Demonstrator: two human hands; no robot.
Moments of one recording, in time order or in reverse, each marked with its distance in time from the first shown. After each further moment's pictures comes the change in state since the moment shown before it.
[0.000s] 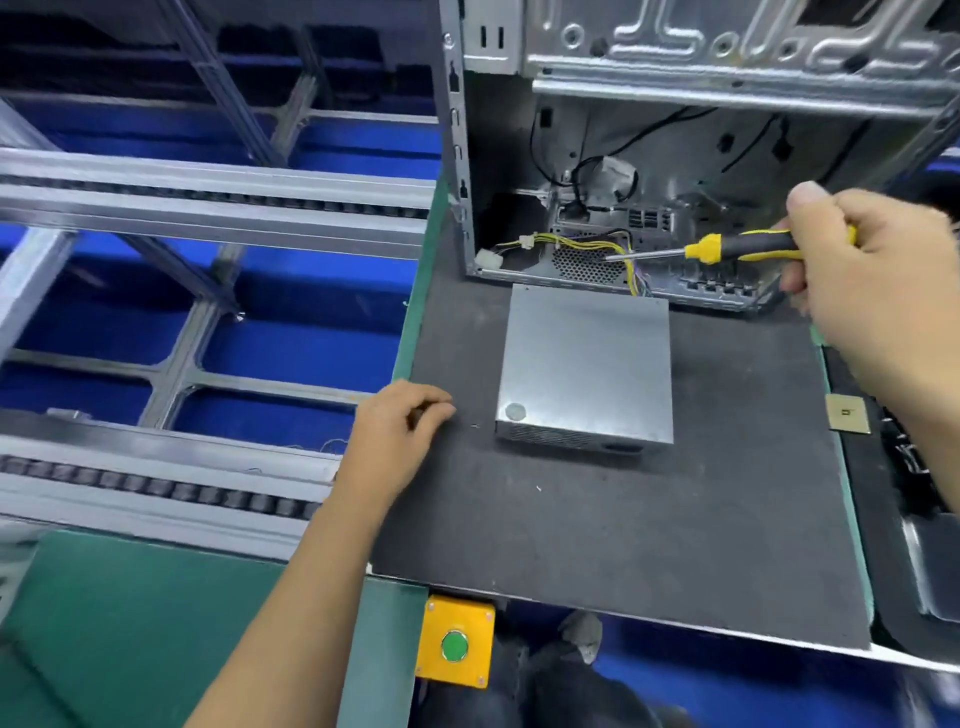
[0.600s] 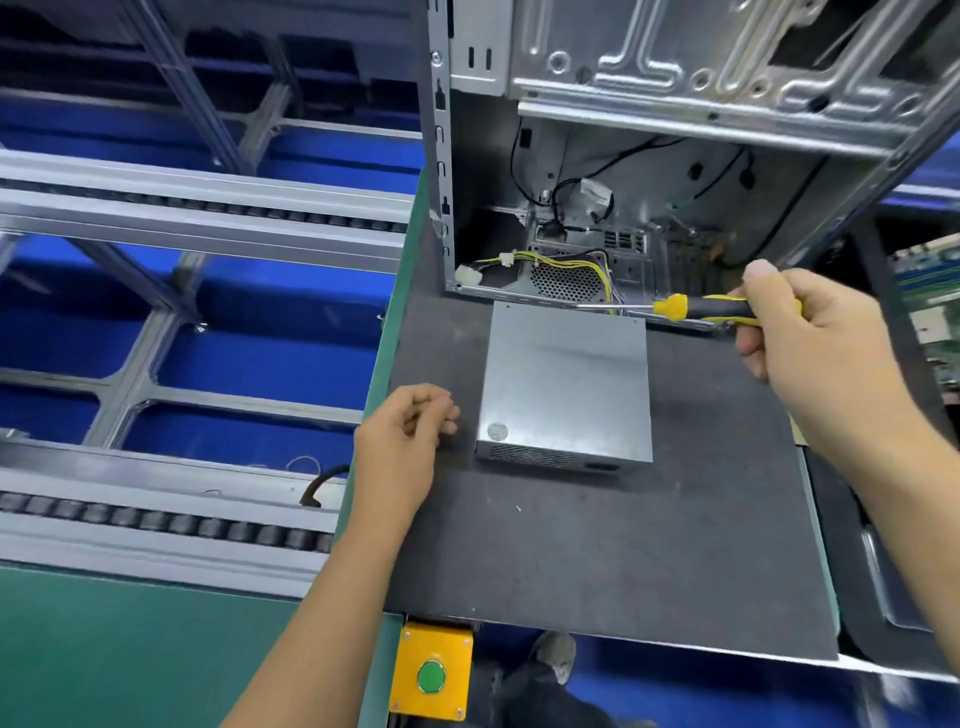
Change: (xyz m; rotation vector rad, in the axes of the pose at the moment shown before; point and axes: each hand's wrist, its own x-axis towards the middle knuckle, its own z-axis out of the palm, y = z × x) left_hand 0.001 0.019 0.030 -0.532 0.129 -0.199; right_hand -0.031 0.004 0.006 0.182 -0.064 0.075
